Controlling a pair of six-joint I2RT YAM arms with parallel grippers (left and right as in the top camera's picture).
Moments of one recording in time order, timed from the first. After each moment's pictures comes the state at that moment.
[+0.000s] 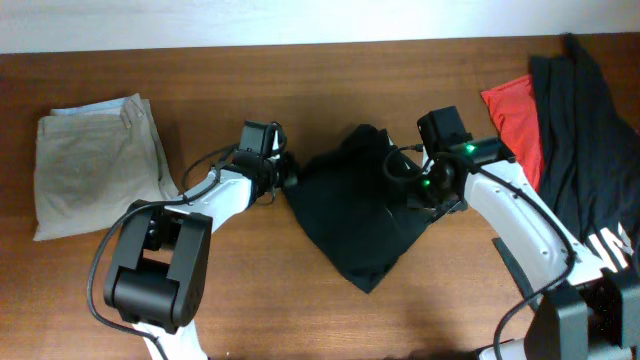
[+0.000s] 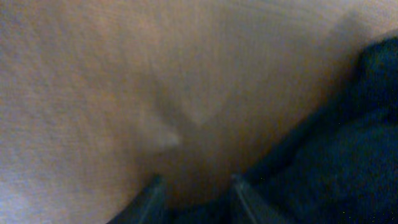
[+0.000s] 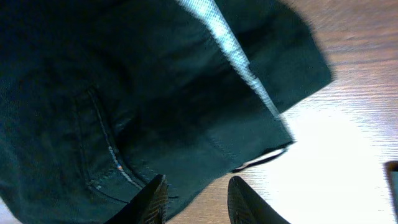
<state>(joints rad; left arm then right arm) -0.31 1.96 1.11 -0.15 0.20 -0.48 0.23 1.62 1.21 -1.00 -0.06 0.33</state>
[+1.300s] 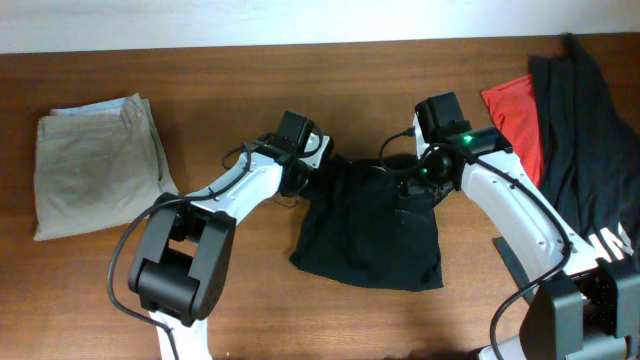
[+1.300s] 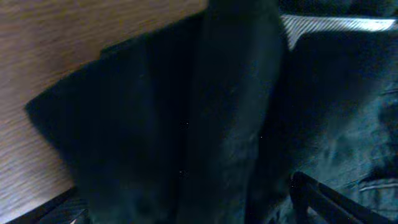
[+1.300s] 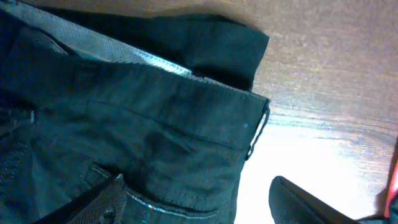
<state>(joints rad) -0.44 2.04 1.33 -0.51 0.41 -0.22 0.23 1.65 1.28 -0.92 0.03 0.13</state>
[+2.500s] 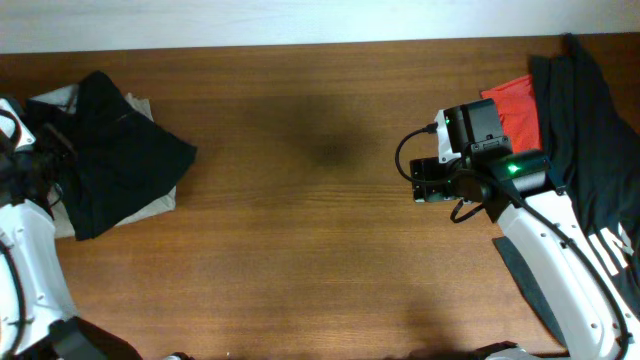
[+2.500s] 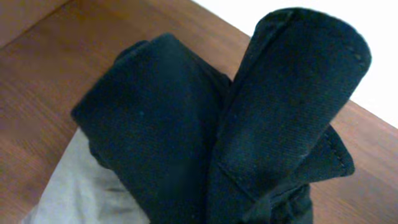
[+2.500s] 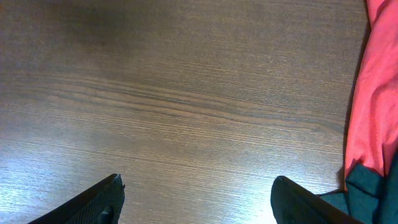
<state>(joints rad) 0.57 1.54 1.31 -0.48 0.18 -0.14 0.23 1.39 1.28 -1.01 0.03 0.13</state>
